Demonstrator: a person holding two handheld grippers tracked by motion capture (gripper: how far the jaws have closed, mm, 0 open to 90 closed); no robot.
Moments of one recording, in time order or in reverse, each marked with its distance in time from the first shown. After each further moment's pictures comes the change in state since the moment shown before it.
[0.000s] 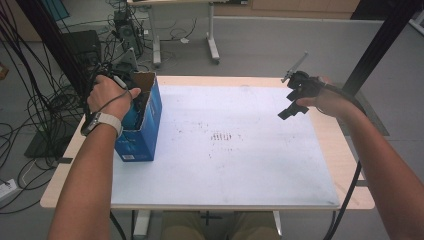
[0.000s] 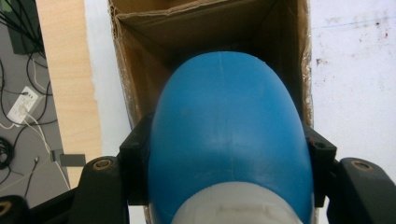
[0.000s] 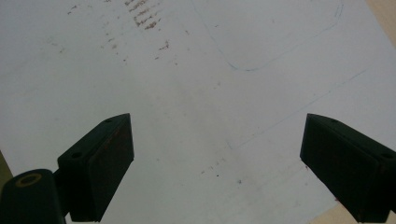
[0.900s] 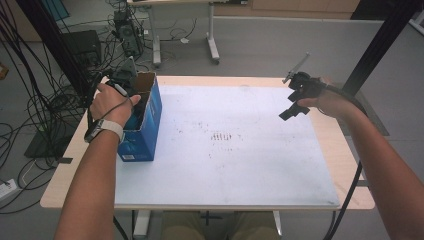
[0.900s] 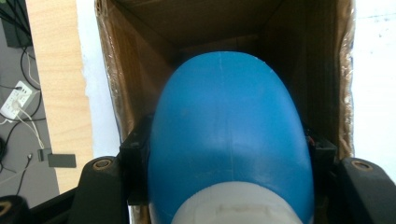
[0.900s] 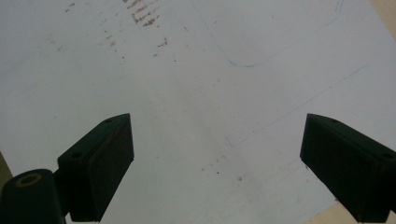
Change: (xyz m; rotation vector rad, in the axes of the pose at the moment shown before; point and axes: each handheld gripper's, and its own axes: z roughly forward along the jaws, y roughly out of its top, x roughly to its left) left arm 0.003 -0.006 0.022 0.007 -0.005 -0.024; right arm -0.002 -0.004 0.001 0.001 0.000 0.009
